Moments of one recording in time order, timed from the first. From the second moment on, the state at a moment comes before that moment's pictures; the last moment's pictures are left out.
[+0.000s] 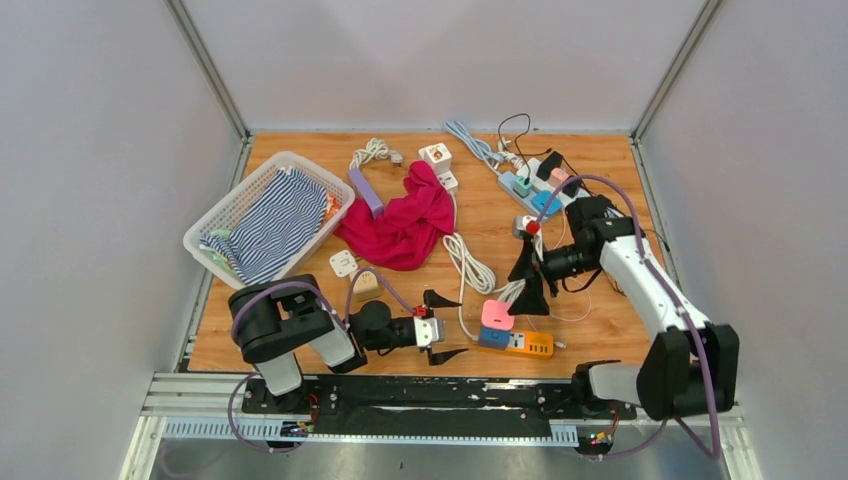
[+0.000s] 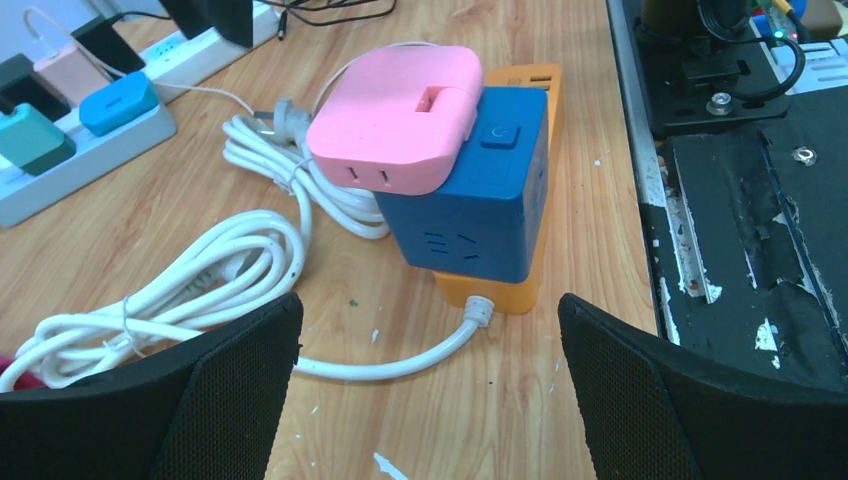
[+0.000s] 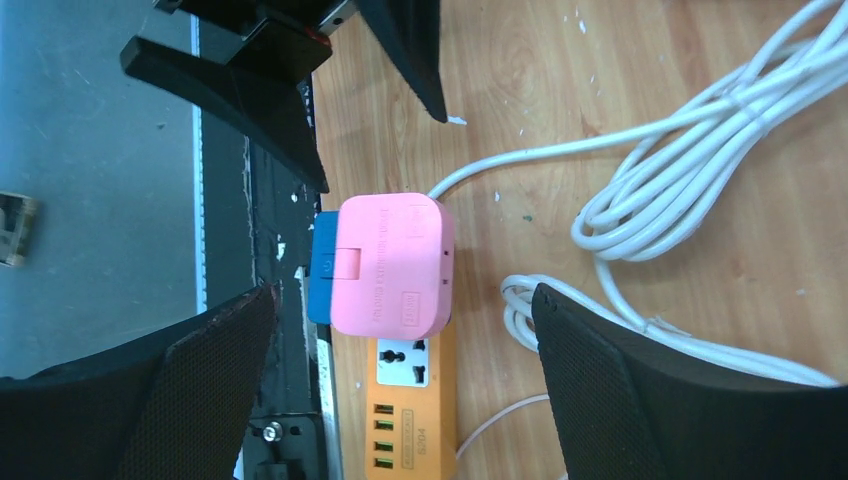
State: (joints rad) left arm -1.10 1.70 0.23 1.43 0.31 0.27; right arm 0.14 1.21 0.96 -1.15 -1.07 -1.07
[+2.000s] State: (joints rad) left arm -1.10 1.95 0.44 1.50 0.44 0.03; right arm 0.31 1.41 0.96 -1.15 -0.95 -0.99
